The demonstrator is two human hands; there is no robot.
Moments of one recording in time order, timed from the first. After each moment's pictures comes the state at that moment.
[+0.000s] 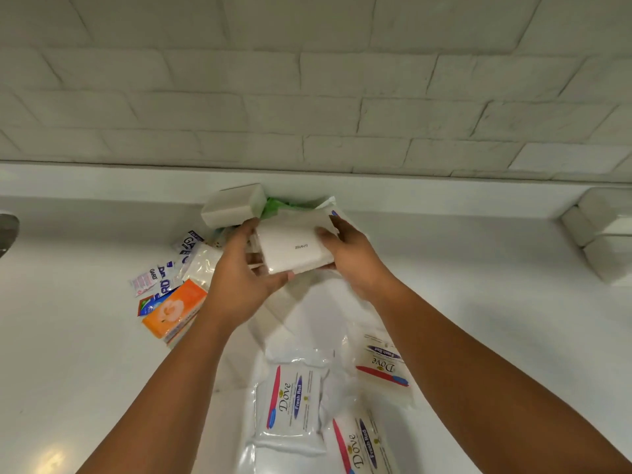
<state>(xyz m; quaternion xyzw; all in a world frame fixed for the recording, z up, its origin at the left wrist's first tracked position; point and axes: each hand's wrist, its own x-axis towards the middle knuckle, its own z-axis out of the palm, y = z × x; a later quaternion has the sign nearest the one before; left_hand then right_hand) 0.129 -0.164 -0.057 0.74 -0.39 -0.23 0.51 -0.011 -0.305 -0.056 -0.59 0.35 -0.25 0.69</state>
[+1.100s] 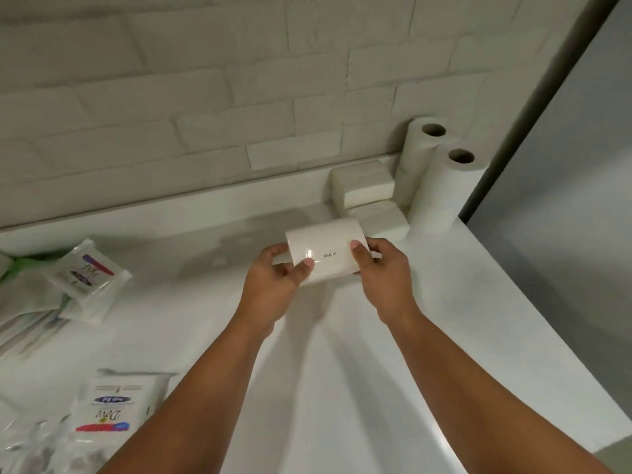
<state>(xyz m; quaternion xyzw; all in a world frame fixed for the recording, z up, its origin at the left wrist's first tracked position) -0.281 -0.381 -0.052 0.67 -0.35 -0.43 0.49 -0.452 -0.432 -0.067 -0.51 0.58 -0.45 0.44</state>
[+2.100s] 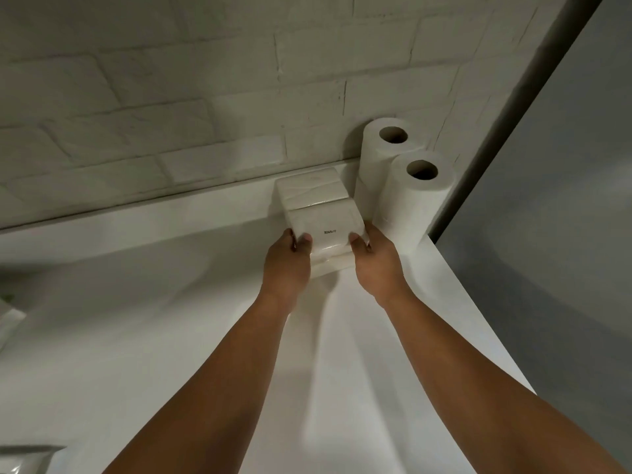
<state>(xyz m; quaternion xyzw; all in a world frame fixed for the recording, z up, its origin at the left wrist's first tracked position) -0.392 -0.537 -0.091 0.71 -0.38 -0.39 0.44 -0.541 -0.569 -0.101 -0.59 0.59 -0.36 0.40</state>
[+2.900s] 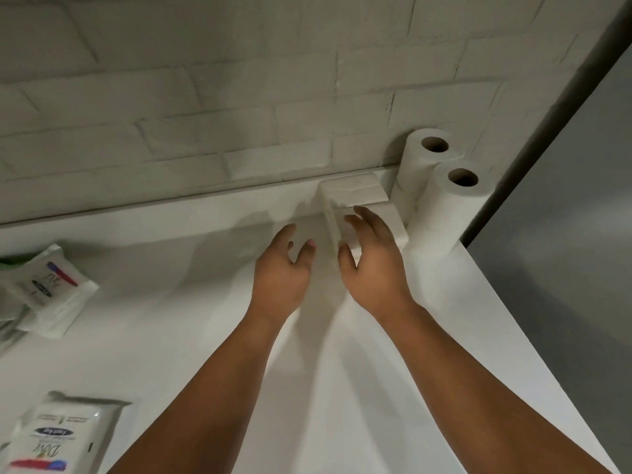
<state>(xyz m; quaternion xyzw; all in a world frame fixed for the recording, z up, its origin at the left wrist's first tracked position) -0.337 -0.464 -0.051 0.73 -0.43 -0.29 0.44 -0.483 -0.513 -0.062 -0.77 0.49 -0.37 0.16</state>
